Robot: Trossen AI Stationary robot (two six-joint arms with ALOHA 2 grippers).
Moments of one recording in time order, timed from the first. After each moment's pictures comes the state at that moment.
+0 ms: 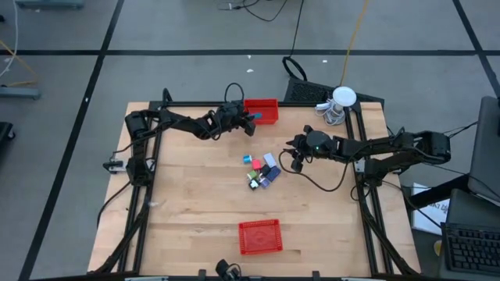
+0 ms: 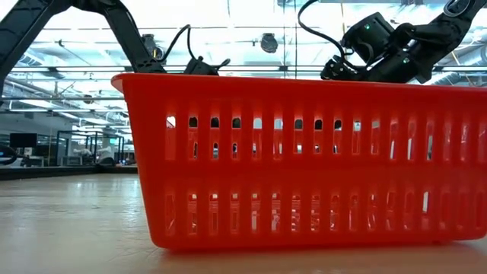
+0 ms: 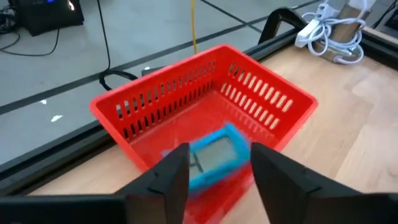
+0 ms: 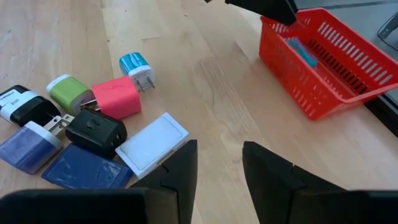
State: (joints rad) left arm 0.50 1.95 0.97 0.55 -0.16 -0.26; right arm -0.25 1.27 0.46 0.27 0.13 -0.01
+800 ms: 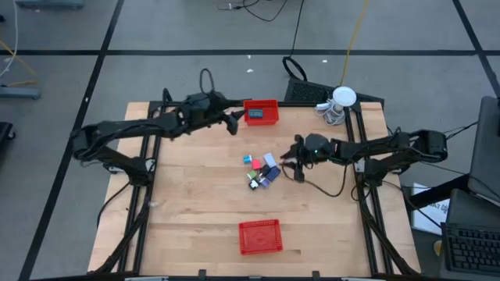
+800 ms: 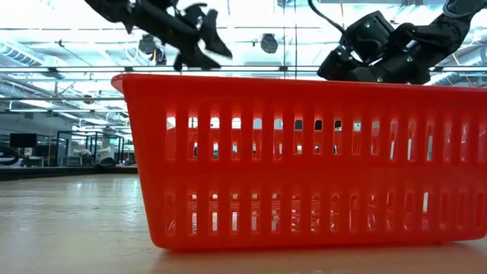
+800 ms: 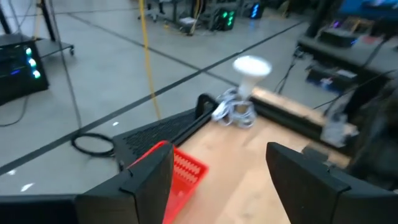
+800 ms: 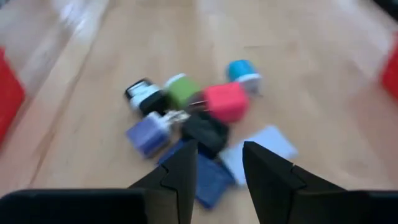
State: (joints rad) left arm 0.37 1.34 0.97 0.15 -0.14 -0.19; right arm -0.18 1.34 0.46 0.36 -0.16 -0.04
